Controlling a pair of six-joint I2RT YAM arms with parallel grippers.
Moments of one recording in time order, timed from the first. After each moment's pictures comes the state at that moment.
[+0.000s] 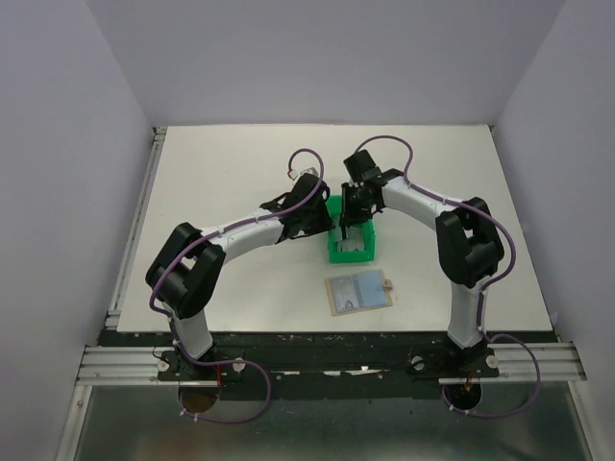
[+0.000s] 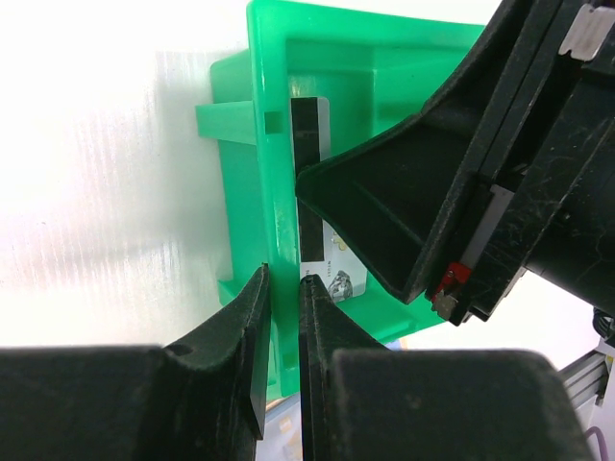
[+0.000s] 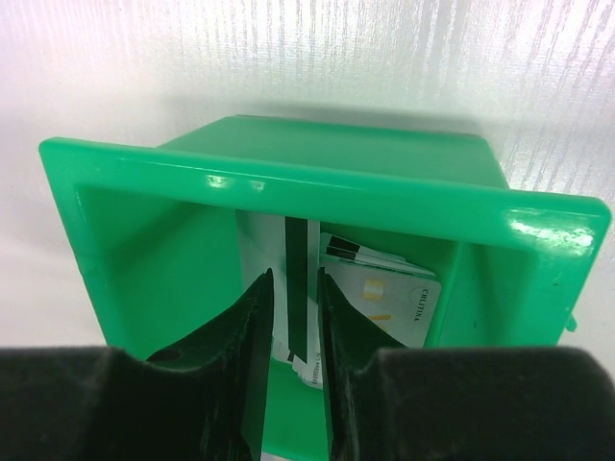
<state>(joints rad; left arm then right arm) -0.69 1.77 1.17 -0.16 0.01 -0.87 0.52 2.00 1.48 -0.57 -0.08 0.50</state>
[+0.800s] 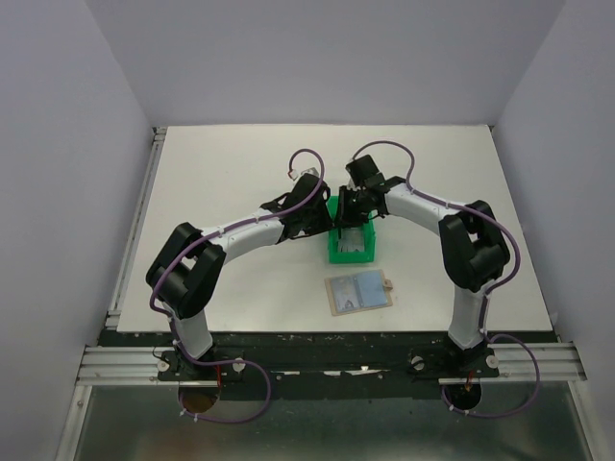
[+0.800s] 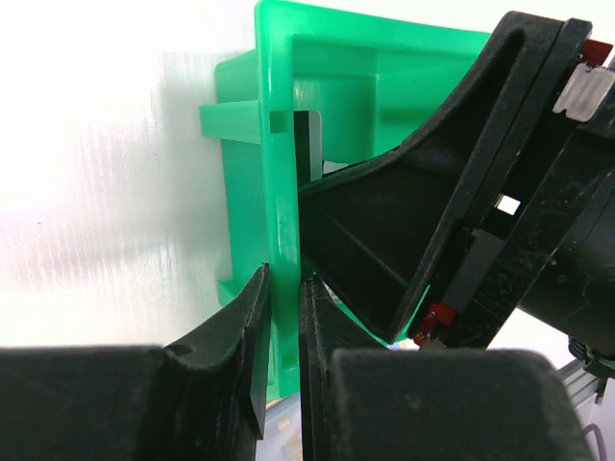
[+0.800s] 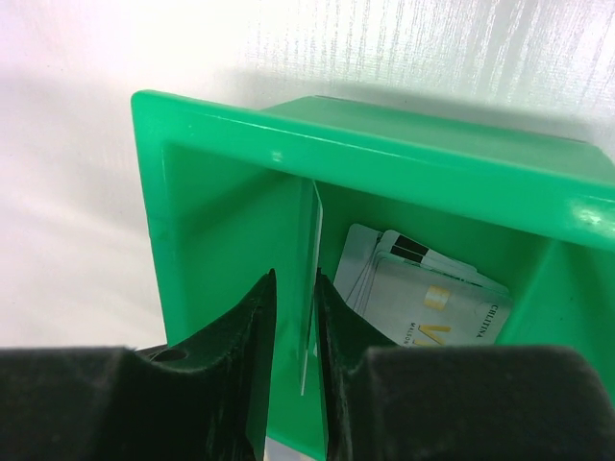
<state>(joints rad) -0.69 1.77 1.17 -0.16 0.01 -0.87 0.52 1.95 1.37 -0.43 -0.19 0.52</state>
